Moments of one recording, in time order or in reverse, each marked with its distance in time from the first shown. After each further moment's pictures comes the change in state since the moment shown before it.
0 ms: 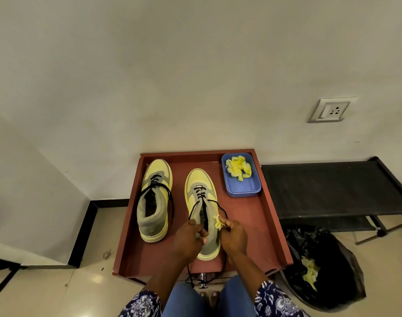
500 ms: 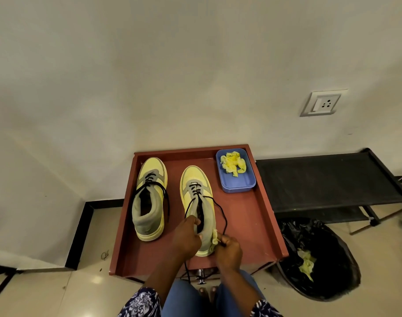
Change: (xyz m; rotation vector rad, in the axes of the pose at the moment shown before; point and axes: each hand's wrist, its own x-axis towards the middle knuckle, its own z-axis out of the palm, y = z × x) left_hand 0.003 0.001 0.006 -0.003 -0.012 -0.056; right_hand -0.034 0.032 0.018 0.143 0.080 0.186
